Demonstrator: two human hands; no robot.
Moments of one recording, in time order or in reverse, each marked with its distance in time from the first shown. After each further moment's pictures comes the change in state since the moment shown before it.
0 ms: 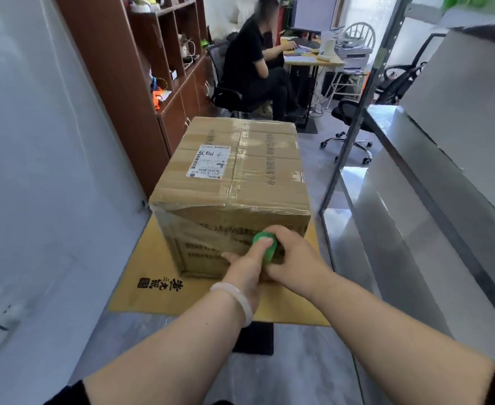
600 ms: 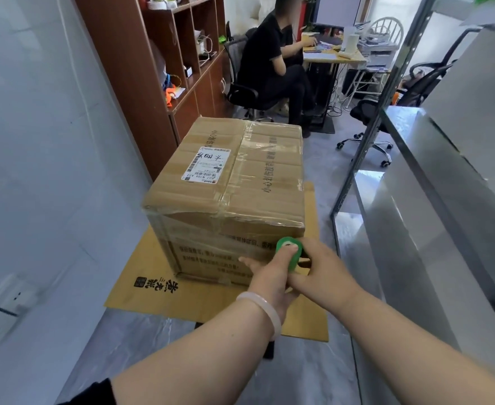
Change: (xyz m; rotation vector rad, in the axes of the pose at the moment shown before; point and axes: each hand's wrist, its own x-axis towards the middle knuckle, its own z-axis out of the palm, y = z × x) left_hand -0.013 -0.015 0.063 -0.126 0.017 -0.031; right_hand -0.002 0.038 -0.043 0.014 0.010 0.060
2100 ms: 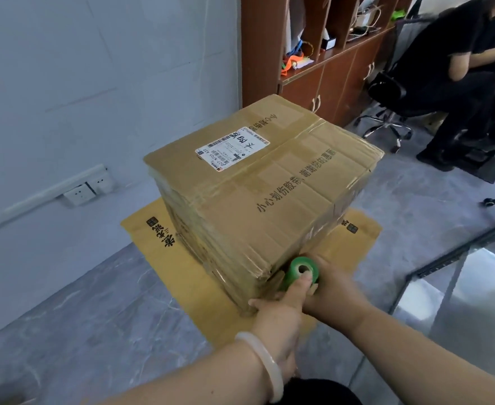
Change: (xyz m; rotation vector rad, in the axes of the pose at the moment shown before) left_hand 0.052 -0.046 0.121 -0.189 0.475 0.049; right_hand 0.162 0.091 -0.066 -0.072 -0.571 -0.468
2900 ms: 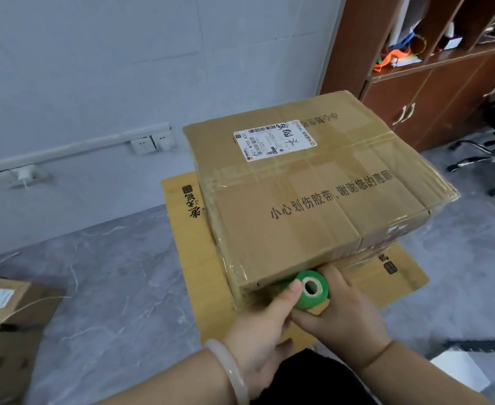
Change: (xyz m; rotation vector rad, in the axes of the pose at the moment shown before) left_hand -0.001 0.019 0.036 -0.449 0.059 0.036; right_hand 0.032 0.031 -0.024 -0.217 0.006 -0.310
